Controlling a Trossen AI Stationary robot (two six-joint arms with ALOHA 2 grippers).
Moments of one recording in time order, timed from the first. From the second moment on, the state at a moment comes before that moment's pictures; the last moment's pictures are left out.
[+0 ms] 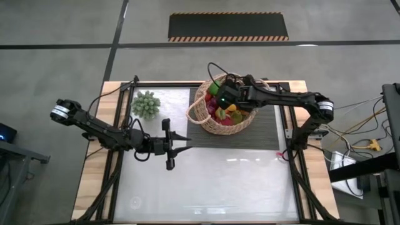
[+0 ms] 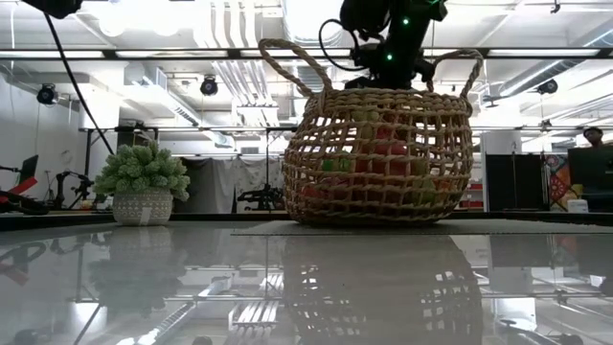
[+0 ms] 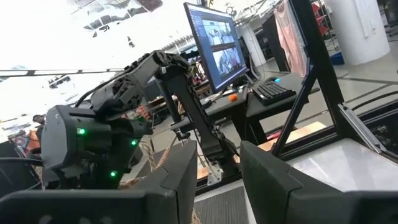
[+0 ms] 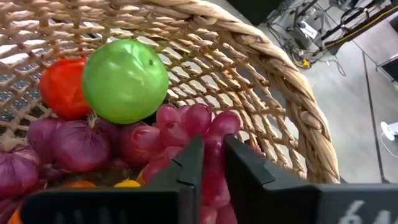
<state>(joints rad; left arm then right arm) -0.34 1.21 0.62 0.82 -0.36 0.50 -0.27 1.65 1.38 -0.78 0.81 0.32</state>
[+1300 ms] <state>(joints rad) -0.49 0.76 0.18 0.85 -0.27 0.51 0.70 1.35 0.37 1.07 0.81 -0.48</state>
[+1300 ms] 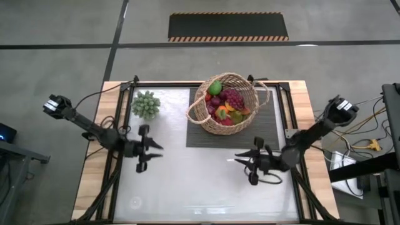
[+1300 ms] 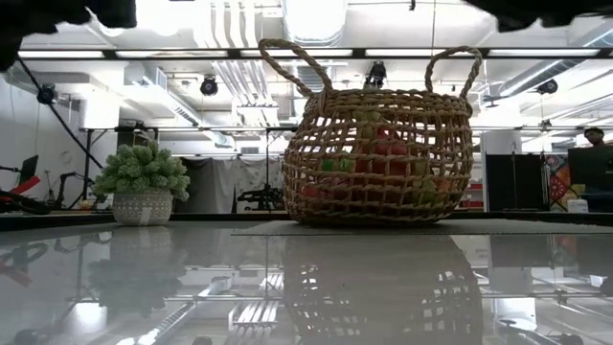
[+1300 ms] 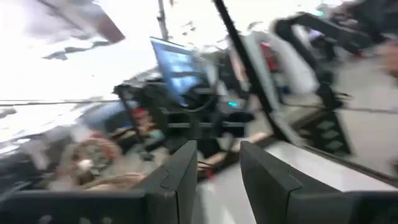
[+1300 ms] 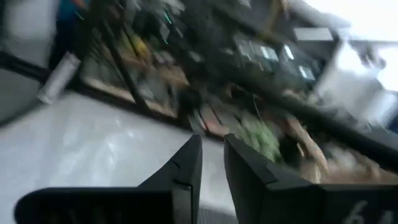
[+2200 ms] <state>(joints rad) -0.20 0.59 0.01 0.86 -0.25 0.24 0.35 0.80 0.01 1.16 0.46 -0.62</state>
